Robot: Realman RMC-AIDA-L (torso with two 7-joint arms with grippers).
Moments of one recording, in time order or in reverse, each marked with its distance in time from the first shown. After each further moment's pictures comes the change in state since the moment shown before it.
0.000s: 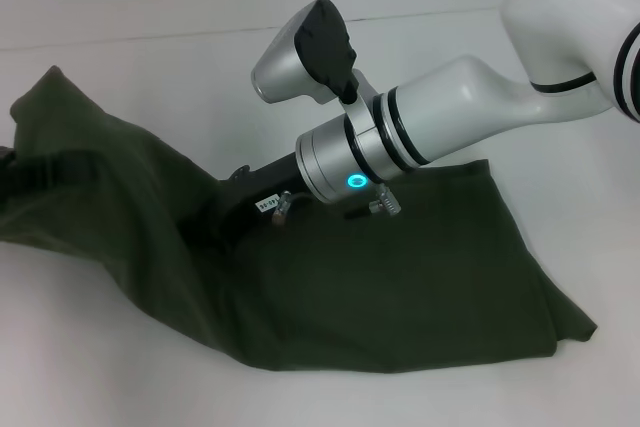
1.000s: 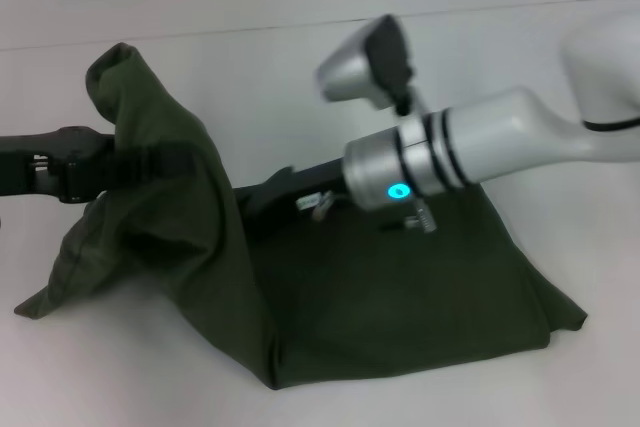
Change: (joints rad) left arm -0.023 -0.071 0.146 -0.039 -0.156 -0.023 0.018; right arm -0.138 -0.010 0.000 -0.042 0.088 -0.002 -0.005
